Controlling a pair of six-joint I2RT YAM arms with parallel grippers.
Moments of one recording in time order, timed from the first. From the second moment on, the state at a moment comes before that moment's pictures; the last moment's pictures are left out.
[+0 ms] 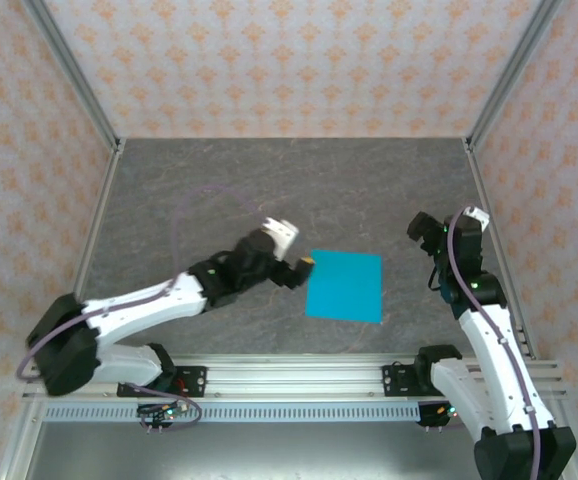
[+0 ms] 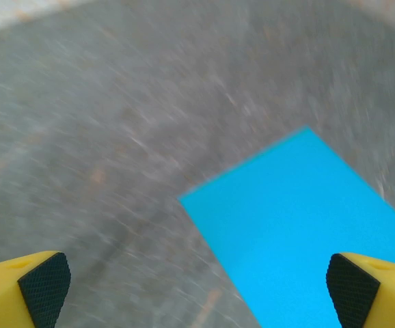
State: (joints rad) left arm -0.90 1.35 0.83 -0.10 -0.20 -0.18; right arm 0.07 0.76 0.73 -0.57 0.25 0.55
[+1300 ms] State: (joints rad) left arm -0.99 2.28 1.81 -0.81 -0.11 -0.37; right arm 0.08 0.70 0.75 -0.73 0.29 0.57
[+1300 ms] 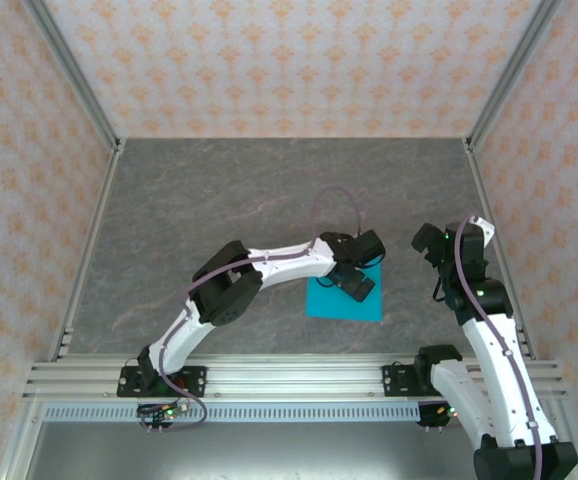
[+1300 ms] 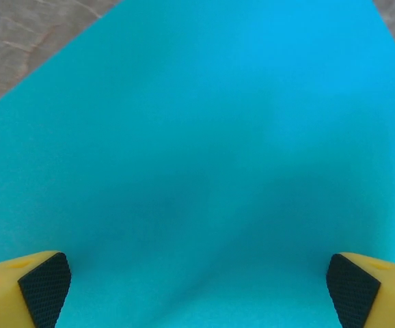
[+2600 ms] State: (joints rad) left arm -0.75 1.95 1.45 -0.77 -0.04 -0.26; right arm 0.13 0.97 0.76 -0.68 0.11 0.59
